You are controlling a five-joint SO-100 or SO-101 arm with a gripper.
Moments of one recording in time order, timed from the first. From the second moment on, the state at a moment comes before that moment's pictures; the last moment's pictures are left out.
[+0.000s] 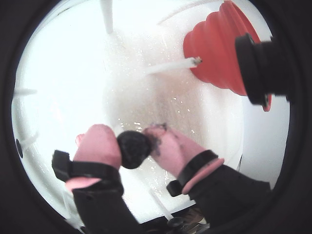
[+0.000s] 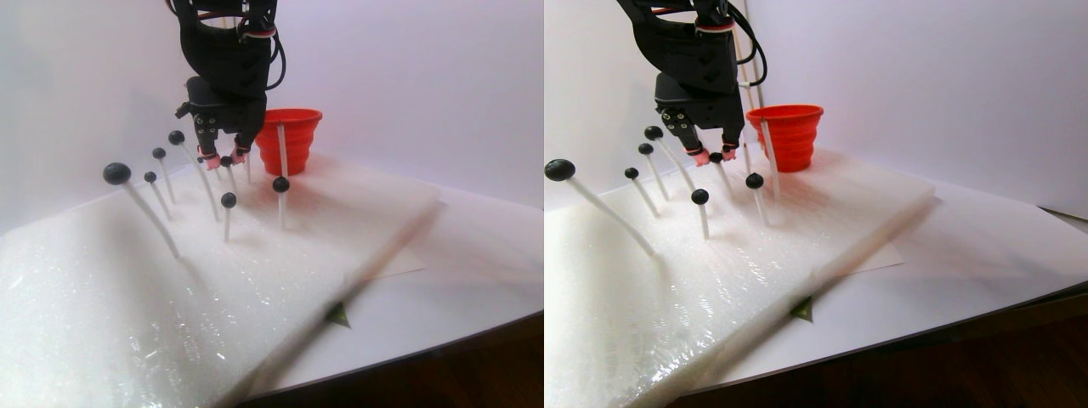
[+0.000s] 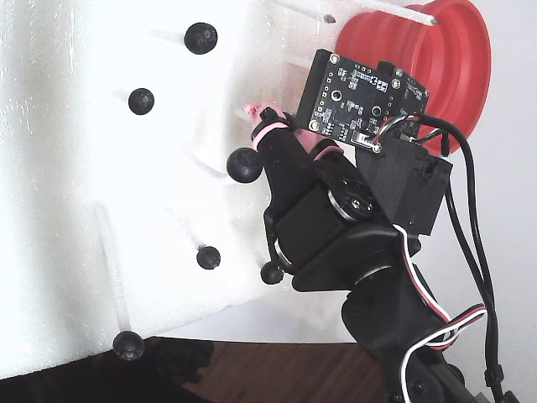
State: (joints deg) arm -6.2 85.6 123.4 -22.9 -106.4
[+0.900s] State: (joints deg) arm -6.2 100.9 128.2 -12.5 -106.4
